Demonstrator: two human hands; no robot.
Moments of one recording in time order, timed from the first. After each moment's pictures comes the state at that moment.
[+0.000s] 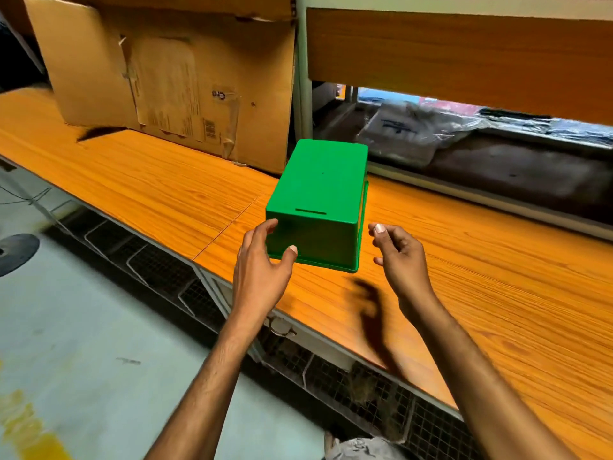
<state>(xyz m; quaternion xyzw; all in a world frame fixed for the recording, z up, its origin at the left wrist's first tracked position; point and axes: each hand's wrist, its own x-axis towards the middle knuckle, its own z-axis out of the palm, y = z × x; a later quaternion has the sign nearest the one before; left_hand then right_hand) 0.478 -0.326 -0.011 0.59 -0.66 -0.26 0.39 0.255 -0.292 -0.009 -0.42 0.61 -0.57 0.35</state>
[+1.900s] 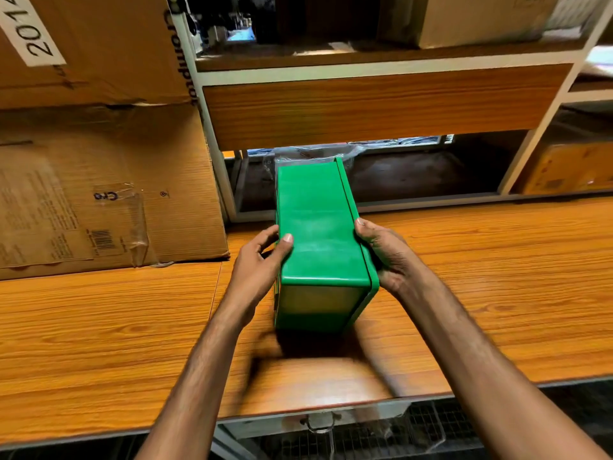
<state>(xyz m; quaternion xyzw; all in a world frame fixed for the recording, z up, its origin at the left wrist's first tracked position) 0.496 -0.529 0.054 0.31 -0.67 -0.61 0.29 0.313 -0.410 0.055 -0.14 0.48 -0.74 0.45</state>
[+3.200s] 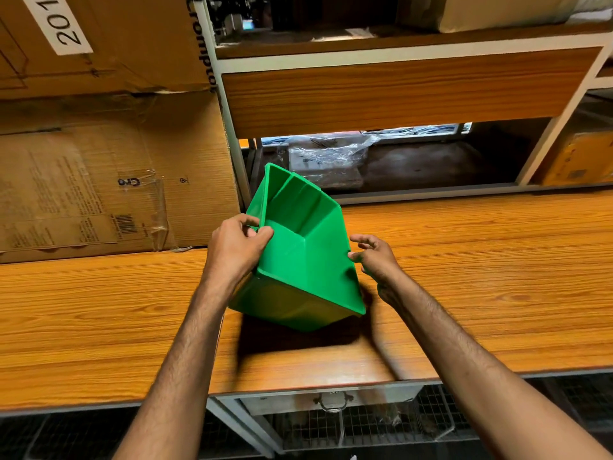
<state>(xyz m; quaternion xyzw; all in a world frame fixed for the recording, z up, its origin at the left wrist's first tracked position) 0.537 -0.557 0.080 0.46 -0.76 -0.37 0.27 0.331 -0.425 -0.009 -0.13 0.72 -0.60 0.32</state>
